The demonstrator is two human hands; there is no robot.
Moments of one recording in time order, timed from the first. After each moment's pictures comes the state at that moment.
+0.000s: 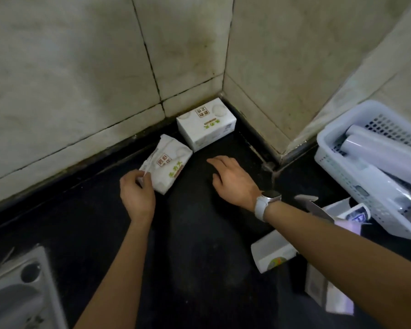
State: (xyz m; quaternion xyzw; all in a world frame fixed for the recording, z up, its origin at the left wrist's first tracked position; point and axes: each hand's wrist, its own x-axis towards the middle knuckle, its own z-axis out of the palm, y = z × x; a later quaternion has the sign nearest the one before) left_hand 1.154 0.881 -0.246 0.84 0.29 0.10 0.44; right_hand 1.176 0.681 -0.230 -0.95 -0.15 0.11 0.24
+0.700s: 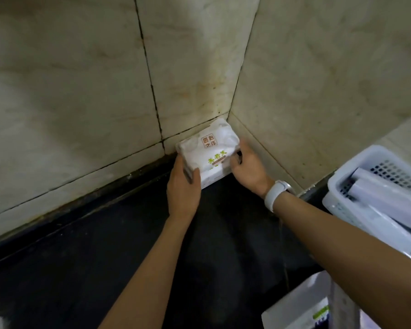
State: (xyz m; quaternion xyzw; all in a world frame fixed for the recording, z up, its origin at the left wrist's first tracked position) left_hand 1.260 0.813 -0.237 0.83 0.14 0.03 0.55; right_hand 1.302 0.667 -0.216 -0.92 0.05 0.05 0.38
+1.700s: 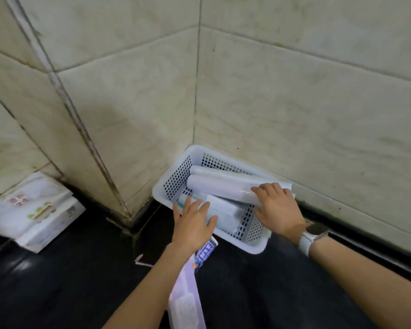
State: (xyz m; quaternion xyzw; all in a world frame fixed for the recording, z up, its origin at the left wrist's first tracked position) left_hand 1.143 0.494 -0.197 0.92 -0.31 -0.16 0.18; right_hand 1.055 0.307 -0.149 -0.99 0.14 0.05 0.00
